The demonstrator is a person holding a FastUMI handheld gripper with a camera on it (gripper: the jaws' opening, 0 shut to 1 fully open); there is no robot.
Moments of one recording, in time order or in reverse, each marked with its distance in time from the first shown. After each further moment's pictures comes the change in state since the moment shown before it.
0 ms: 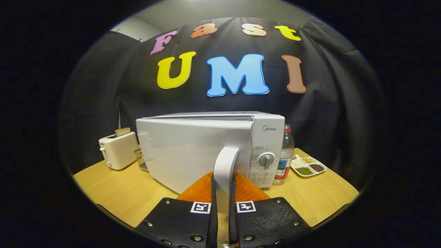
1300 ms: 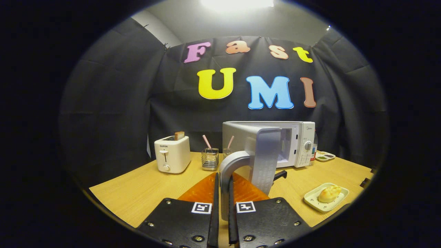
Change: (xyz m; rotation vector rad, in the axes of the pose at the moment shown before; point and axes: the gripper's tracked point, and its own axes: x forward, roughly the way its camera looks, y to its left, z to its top) arm -0.114 0.277 -0.028 -0.030 -0.129 -0.052
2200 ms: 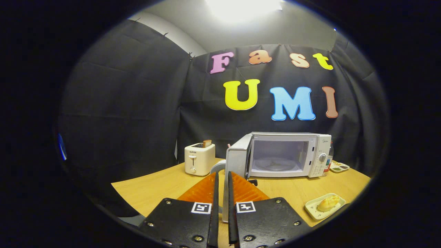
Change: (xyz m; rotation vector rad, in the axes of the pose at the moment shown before) arm -0.066 -0.001 0.032 -0.038 -0.066 0.288
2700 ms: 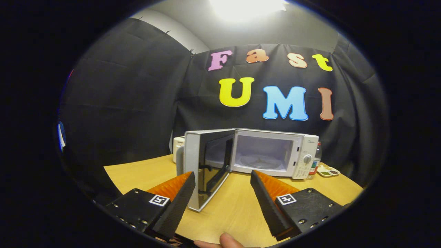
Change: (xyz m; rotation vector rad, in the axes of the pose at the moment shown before) arm -0.034 -0.095 -0.030 -0.068 0.045 -0.037
